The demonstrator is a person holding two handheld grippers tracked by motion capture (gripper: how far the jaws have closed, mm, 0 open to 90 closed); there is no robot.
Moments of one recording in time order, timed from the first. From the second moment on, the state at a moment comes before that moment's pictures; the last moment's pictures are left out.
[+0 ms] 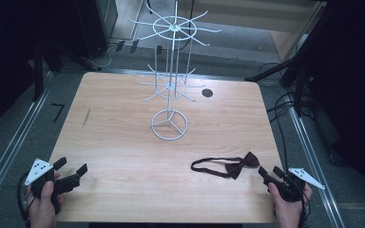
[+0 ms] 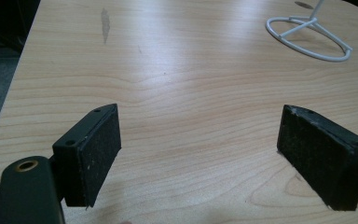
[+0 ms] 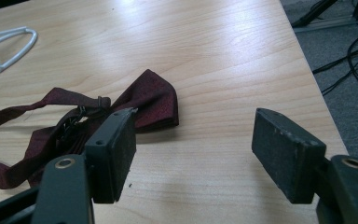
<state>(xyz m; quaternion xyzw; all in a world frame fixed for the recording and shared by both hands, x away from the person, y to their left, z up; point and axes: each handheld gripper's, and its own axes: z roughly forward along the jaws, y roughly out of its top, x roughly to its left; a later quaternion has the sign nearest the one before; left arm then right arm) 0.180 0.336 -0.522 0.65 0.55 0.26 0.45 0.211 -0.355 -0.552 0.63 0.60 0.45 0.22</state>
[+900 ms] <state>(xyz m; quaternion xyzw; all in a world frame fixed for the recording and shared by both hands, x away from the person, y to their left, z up) 0.183 0.339 -0.523 0.66 0.55 0.23 0.46 0.236 -0.285 -0.501 0.48 0.76 0.39 0.17</state>
